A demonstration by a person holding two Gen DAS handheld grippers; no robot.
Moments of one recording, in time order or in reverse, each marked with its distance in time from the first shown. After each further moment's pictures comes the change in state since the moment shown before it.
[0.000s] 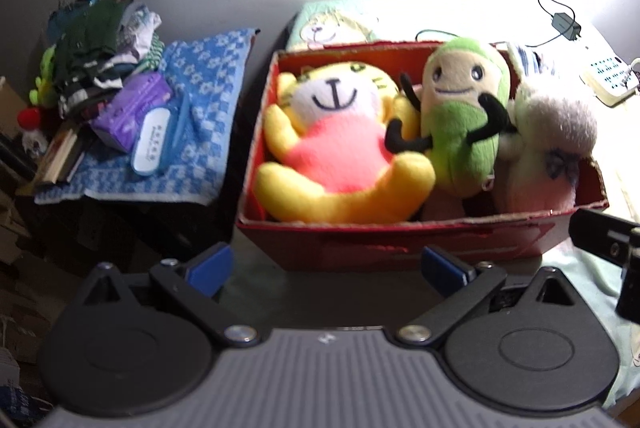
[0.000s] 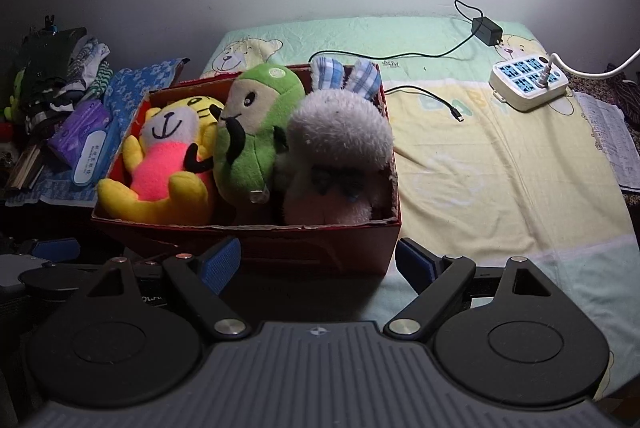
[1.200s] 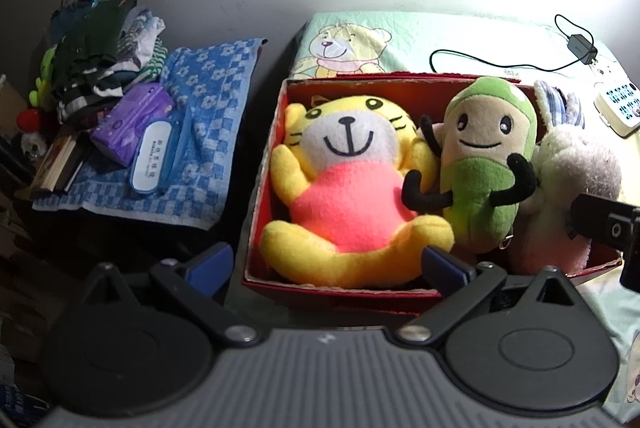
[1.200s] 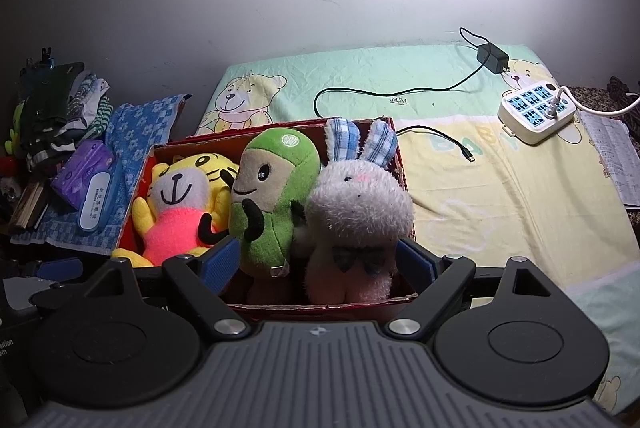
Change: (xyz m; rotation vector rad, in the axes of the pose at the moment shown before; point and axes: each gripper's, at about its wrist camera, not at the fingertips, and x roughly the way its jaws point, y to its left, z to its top) left arm 0.020 0.006 0.034 -0.035 0.001 -0.001; right arm 0.011 0.009 0.044 0.038 -0.043 0.006
